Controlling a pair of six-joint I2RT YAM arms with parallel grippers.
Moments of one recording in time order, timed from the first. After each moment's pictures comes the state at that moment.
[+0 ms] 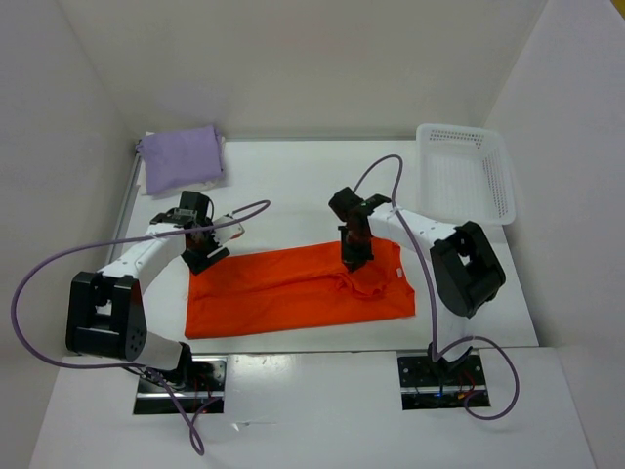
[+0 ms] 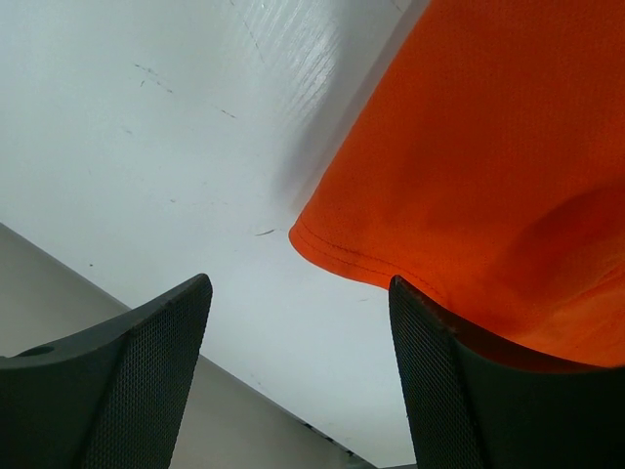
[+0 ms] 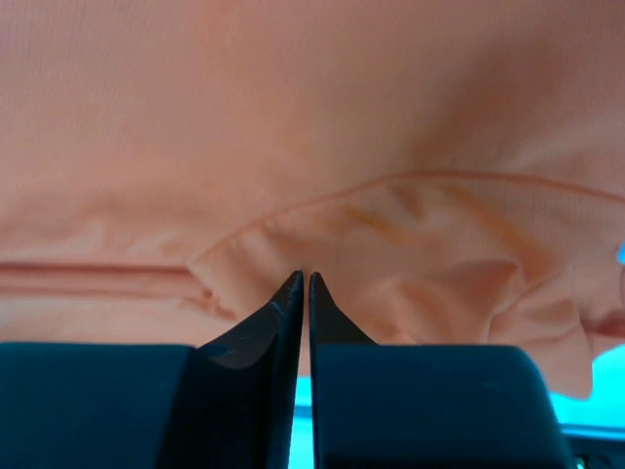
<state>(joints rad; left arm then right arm) -0.11 1.44 0.91 -0.68 -0.10 0.83 0.60 1.77 1.23 -0.84 0.04 0.63</state>
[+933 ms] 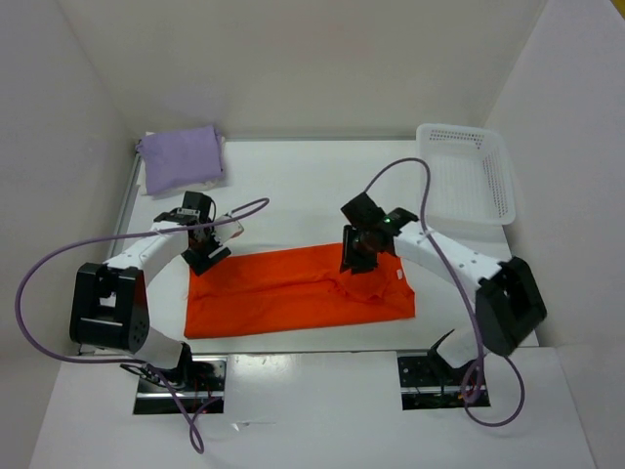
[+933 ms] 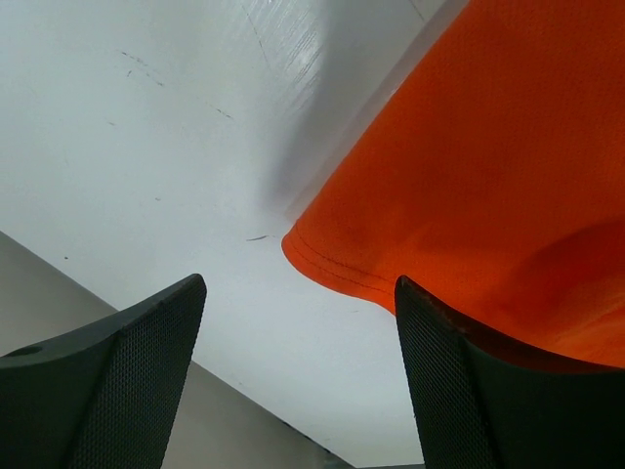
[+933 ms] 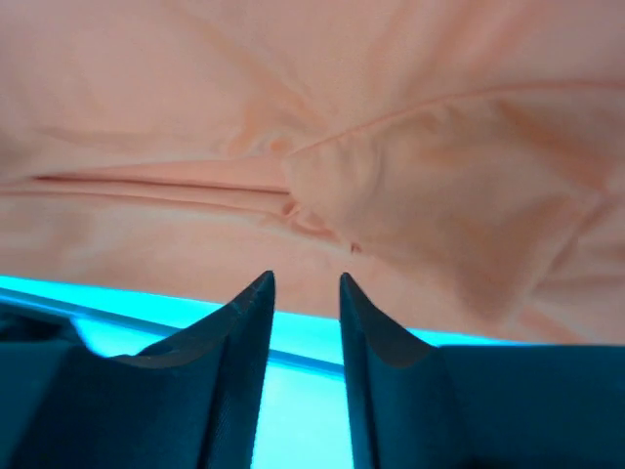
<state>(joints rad) -0.11 1.49 0.91 -0.66 -0.13 0.77 0.65 1.51 1.09 -0.76 -0.04 0.73</state>
